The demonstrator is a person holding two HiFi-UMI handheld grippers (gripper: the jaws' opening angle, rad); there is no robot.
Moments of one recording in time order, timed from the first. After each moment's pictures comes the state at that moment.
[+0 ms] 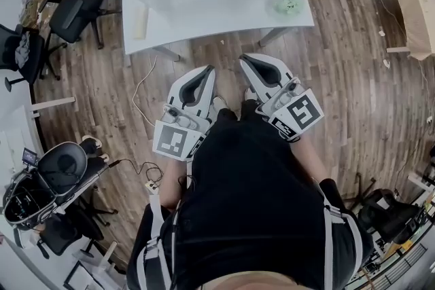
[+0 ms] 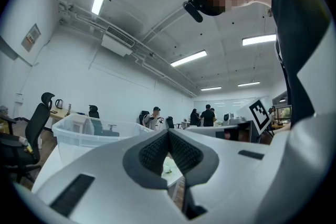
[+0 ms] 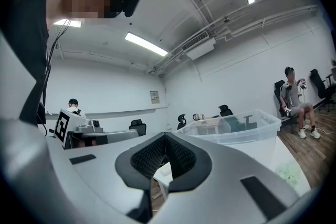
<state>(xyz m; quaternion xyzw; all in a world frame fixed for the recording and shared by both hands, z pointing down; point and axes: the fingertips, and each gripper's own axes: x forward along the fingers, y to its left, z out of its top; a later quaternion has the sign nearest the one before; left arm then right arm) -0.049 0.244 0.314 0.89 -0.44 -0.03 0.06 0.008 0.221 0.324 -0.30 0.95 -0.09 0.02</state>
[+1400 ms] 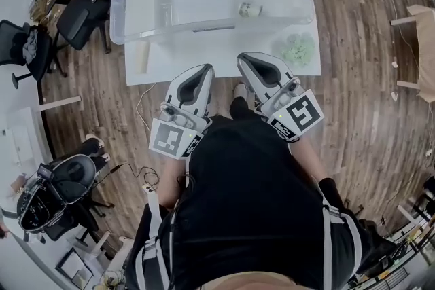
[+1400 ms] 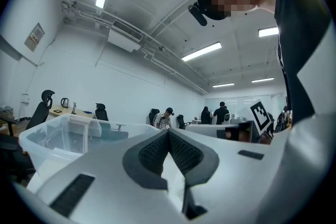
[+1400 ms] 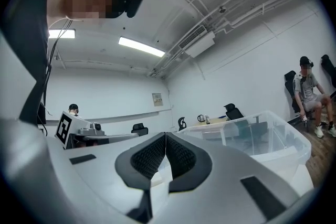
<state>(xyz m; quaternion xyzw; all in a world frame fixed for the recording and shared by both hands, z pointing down) -0.031 0.024 0.326 0.87 -0.49 -0.02 0.08 0.025 -0.002 0.332 -0.25 0.96 -0.11 0.04</state>
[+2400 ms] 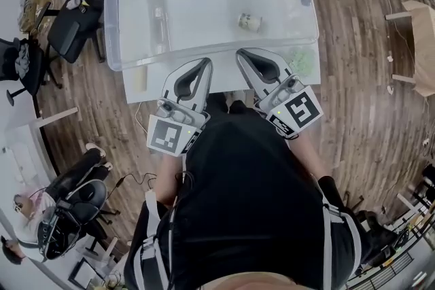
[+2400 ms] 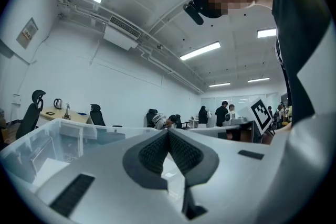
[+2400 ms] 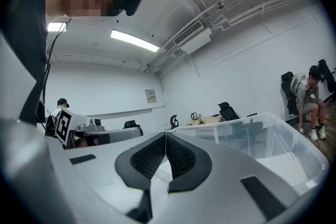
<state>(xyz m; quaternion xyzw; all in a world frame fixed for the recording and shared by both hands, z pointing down) -0.060 -0.062 0.323 0.88 -0.46 -0.02 0.07 -0.005 -0.083 0.337 -0.28 0.95 -0.11 0.02</state>
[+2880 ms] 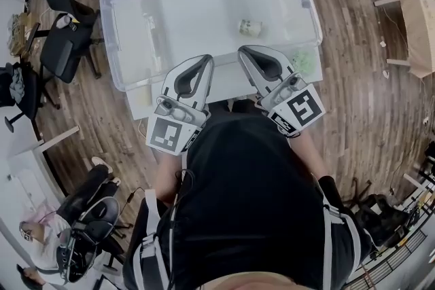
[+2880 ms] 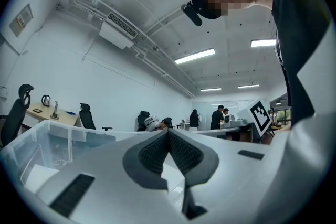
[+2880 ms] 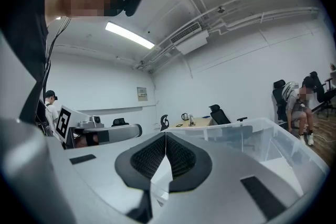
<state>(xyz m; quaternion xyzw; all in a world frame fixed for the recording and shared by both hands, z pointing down) -0.089 -0.097 0.313 0.91 -0.41 -0.04 0.07 -0.031 -0.112 0.331 -0.33 0.94 -0.10 0.00</state>
